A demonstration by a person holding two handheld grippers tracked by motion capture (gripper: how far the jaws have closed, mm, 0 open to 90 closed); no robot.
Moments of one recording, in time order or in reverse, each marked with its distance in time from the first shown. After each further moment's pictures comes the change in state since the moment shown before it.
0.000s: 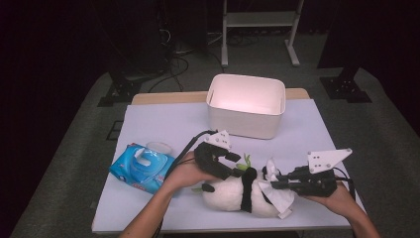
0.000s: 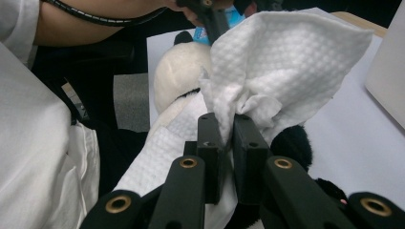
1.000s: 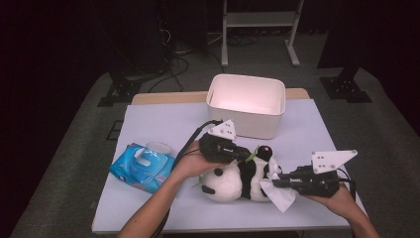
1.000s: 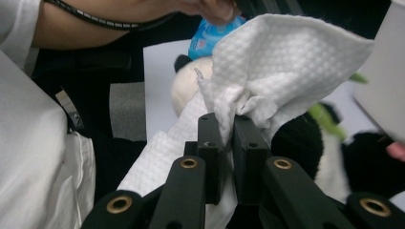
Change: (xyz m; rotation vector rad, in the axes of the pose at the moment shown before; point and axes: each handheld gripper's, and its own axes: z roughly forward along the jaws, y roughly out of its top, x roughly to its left) left arm 0.006 0.025 -0.004 -0.049 0.048 0.110; right arm 0.003 0.000 -0.004 -0.041 -0.022 -0.006
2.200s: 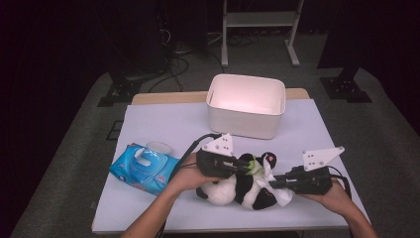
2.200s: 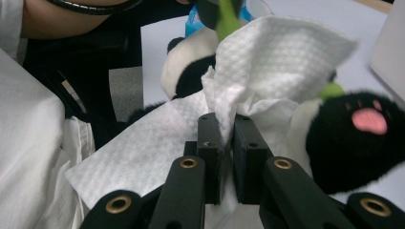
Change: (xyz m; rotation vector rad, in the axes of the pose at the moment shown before) left arm -0.030 -0.015 -0.006 -0.053 -0.062 0.031; right arm -0.013 -0.009 0.013 0.082 0.027 0.051
